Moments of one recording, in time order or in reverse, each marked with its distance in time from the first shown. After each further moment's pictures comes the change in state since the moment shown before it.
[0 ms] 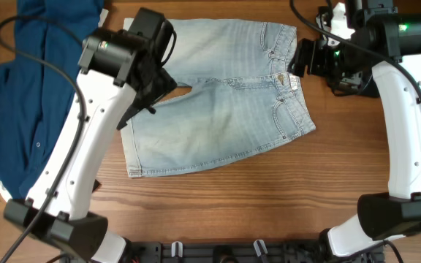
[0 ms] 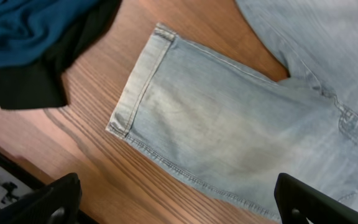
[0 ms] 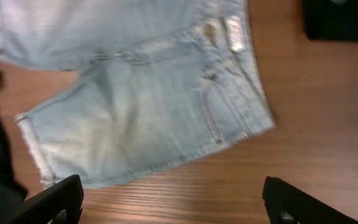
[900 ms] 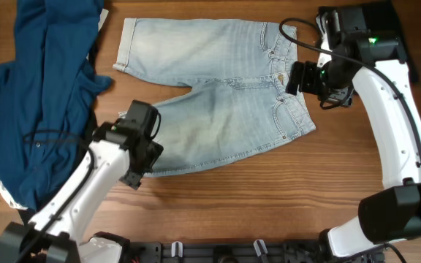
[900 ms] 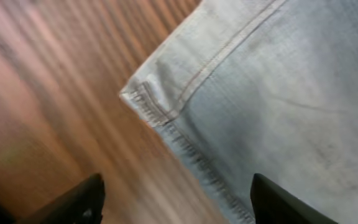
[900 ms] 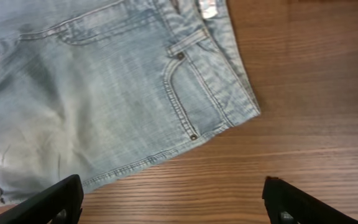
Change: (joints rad) left arm 0.087 -0.306 -1.048 0.658 0.172 -0.236; right arm 0.012 -0.021 -0.307 0.178 0.056 -0.003
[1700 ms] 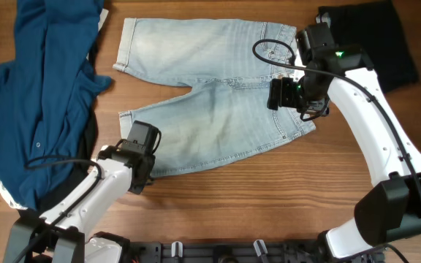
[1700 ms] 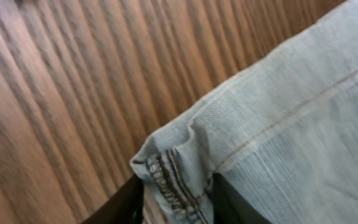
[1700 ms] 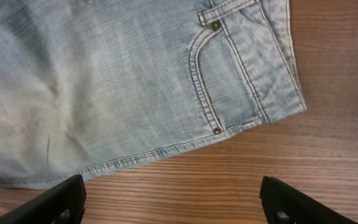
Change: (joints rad) left arm 0.000 -0.007 -0.253 0.312 -0.134 -0.166; right arm 0.096 0.000 -0.162 0.105 -0.013 0.011
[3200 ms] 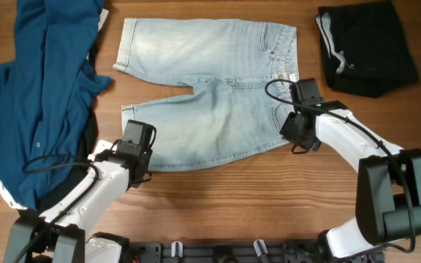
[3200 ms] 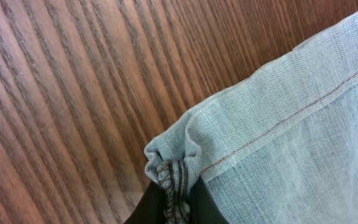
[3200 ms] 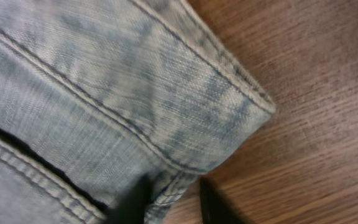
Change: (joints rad) left arm 0.046 0.006 -0.038 0.168 -0.028 0.051; right arm -0.031 0.002 -0.606 0.602 0.222 0.372
